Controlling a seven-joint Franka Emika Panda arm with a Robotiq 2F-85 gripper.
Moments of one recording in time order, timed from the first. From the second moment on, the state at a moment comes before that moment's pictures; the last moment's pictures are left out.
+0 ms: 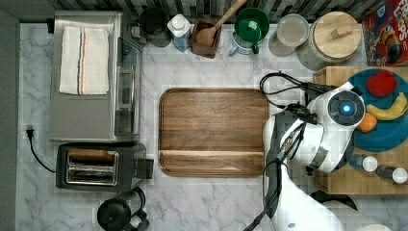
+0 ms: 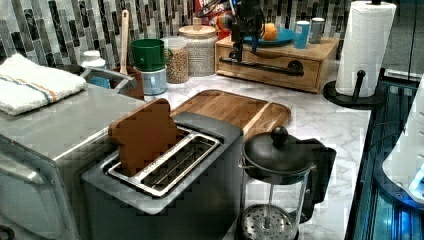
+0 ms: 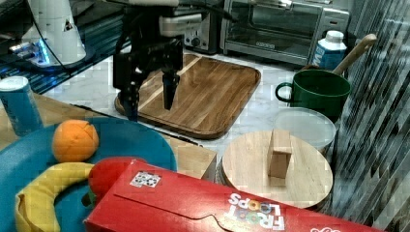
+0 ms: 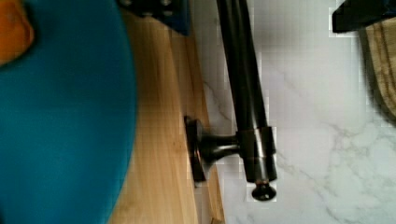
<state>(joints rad) -0.26 0.29 -0.20 -2.09 -0.13 0.89 -0.98</state>
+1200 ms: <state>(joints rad) -0.32 0.34 -0.14 -2.13 -0.02 0.92 -1.13</state>
